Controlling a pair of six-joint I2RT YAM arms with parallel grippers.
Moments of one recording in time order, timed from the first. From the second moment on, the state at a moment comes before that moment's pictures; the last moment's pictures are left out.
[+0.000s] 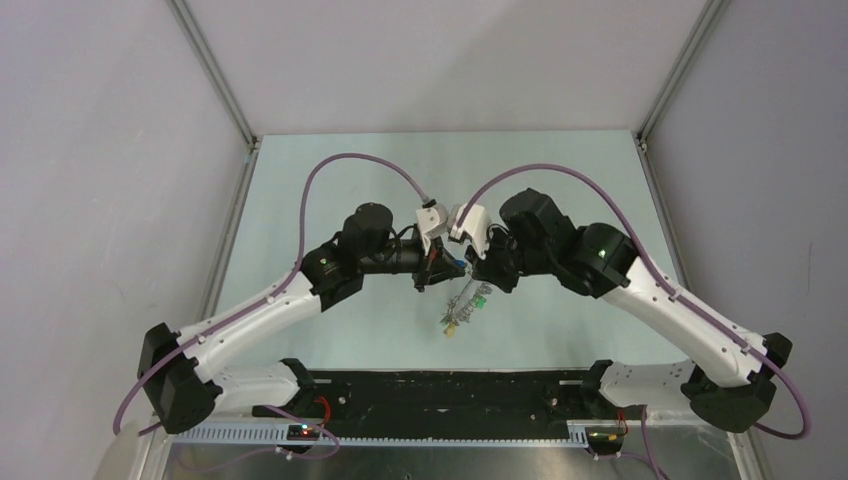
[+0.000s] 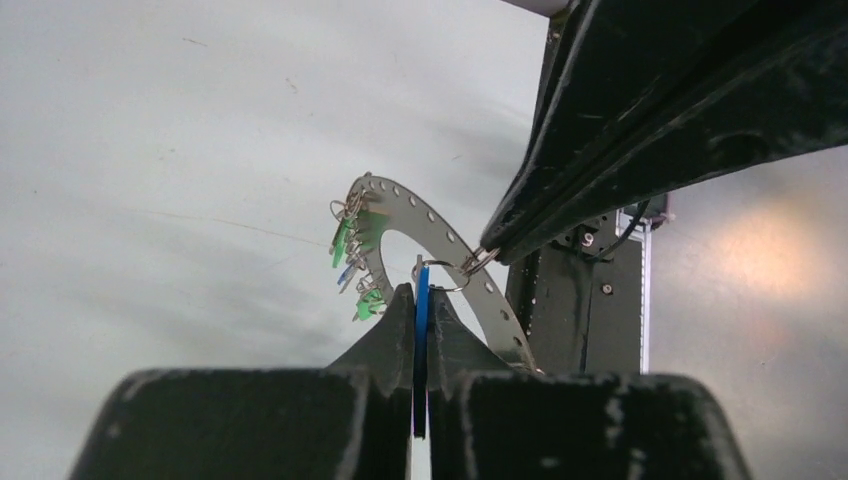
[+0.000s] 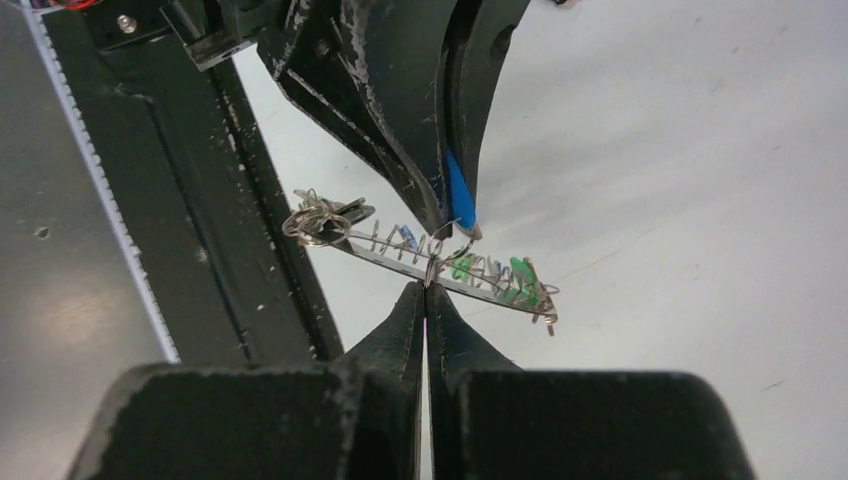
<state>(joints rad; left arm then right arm) -0.84 1.16 0.96 -0.11 0.54 -0.05 0.95 1.17 1.38 -0.92 -0.16 -0.27</state>
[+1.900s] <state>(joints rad) -0.85 1.10 1.00 -0.24 0.54 -0.04 0.84 0.71 0.71 -0.13 -0.25 -0.33</state>
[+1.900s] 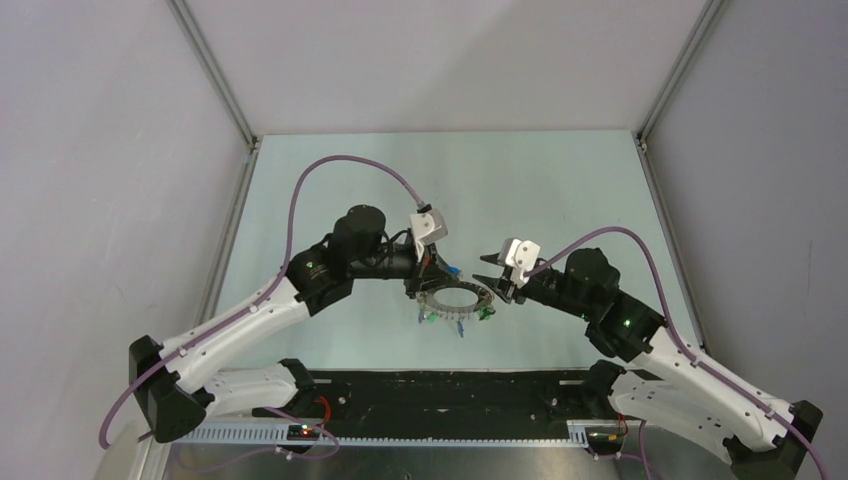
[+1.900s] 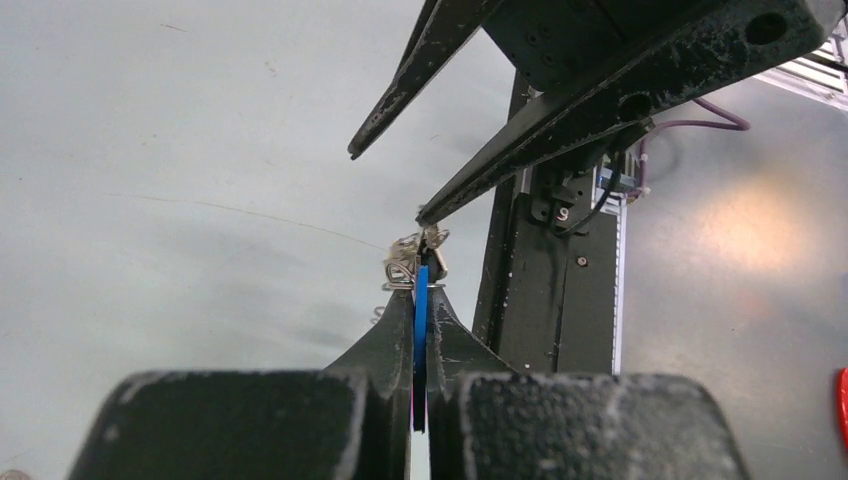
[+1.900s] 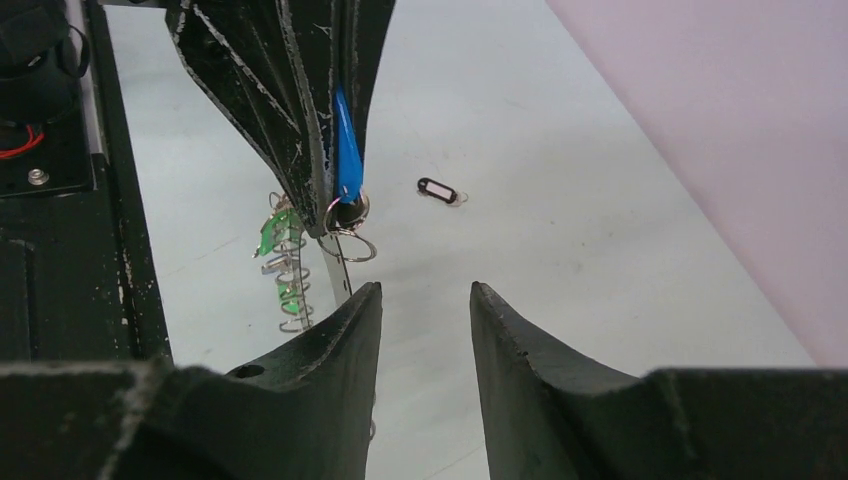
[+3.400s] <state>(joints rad) -0.85 1.09 1.03 -0.32 0.58 0.00 0.91 0.82 0.71 -0.05 -0.38 -0.42</state>
